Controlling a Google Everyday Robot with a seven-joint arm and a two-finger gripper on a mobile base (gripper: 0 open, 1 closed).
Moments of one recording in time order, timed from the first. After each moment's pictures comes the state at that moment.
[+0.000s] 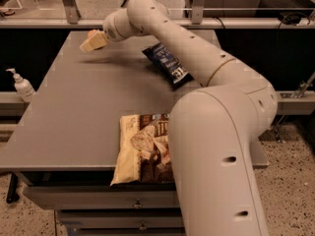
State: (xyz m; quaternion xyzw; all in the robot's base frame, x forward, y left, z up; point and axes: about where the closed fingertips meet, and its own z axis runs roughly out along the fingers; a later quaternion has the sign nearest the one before) arm 0.850 0.201 0.879 -0.47 0.70 0.20 0.50
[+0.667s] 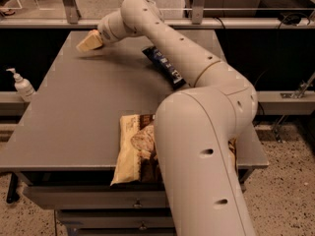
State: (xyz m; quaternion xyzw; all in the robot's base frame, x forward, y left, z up) arm 0.860 0.225 0.863 -0.48 0.70 0.21 0.49
